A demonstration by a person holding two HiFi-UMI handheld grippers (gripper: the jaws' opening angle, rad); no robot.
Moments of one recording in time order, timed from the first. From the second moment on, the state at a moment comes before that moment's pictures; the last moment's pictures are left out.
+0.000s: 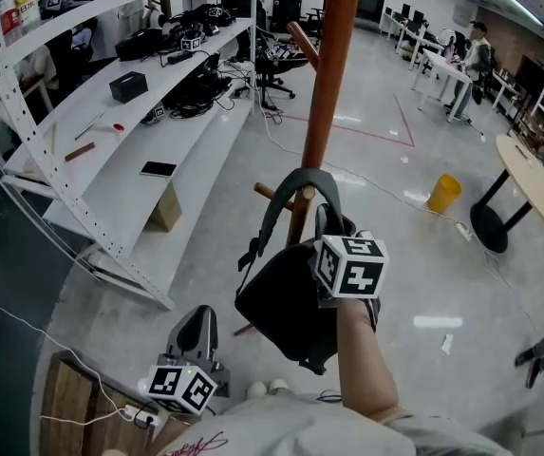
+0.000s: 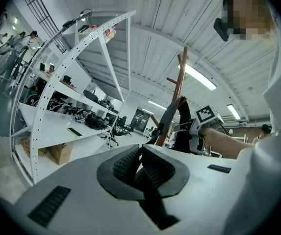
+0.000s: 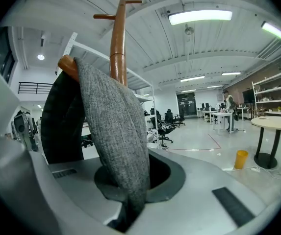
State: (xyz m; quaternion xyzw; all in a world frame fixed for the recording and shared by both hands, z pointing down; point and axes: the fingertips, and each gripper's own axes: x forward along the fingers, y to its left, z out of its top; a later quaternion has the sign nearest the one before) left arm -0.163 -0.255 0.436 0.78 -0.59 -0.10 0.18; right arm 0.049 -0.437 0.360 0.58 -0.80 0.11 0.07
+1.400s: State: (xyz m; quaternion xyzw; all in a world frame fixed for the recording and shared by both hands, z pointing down) left arm -0.152 -0.254 0.451 0.83 -0.54 -0.06 0.17; right arm 0.038 -0.397 0.376 0.62 -0.78 -0.02 0.07
